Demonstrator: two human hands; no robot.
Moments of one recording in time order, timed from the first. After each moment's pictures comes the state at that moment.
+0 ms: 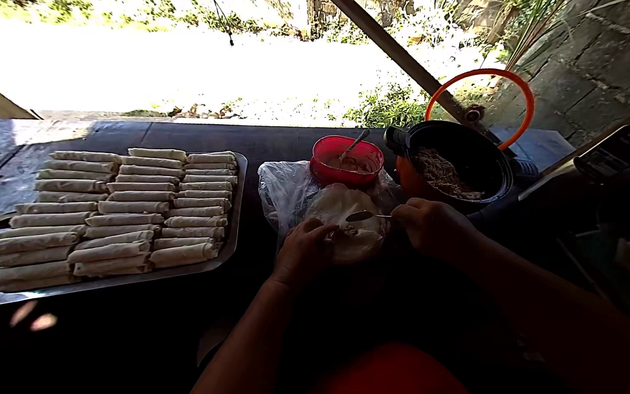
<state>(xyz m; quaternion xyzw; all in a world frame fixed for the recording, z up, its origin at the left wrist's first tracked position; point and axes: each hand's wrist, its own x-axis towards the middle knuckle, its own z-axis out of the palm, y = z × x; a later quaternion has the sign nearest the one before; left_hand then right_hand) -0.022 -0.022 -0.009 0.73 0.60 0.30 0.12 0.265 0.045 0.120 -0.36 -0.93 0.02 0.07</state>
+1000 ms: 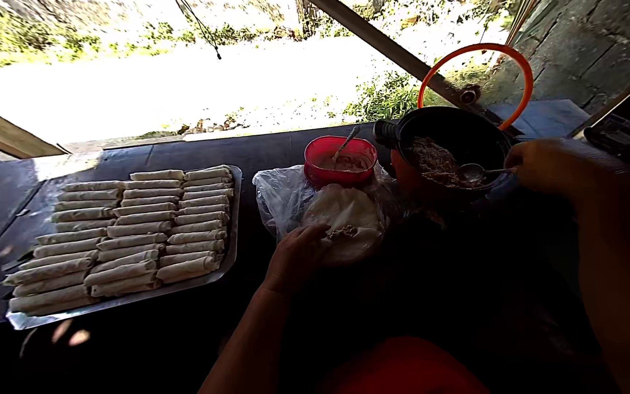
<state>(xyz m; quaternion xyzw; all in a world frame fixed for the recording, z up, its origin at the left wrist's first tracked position) -0.035 -0.025 0.002 0.75 0.57 0.32 0.13 0.383 0.101 0.219 -0.69 -0.71 0.03 -0.11</state>
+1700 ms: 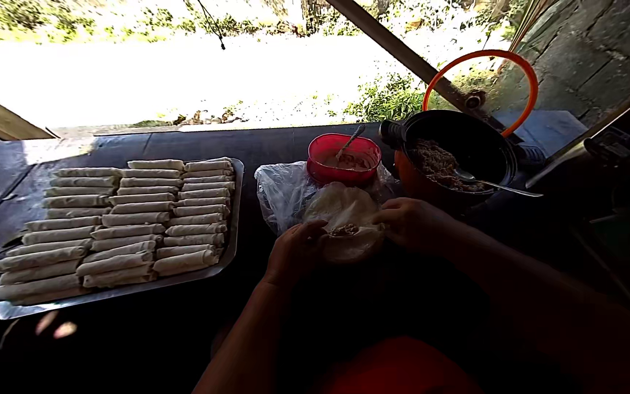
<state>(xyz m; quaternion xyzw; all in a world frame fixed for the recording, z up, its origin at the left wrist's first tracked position) -0.038 -0.020 -0.016 0.71 0.57 0.38 0.13 0.253 0.062 0.106 -0.29 -0.95 0.14 0.04</state>
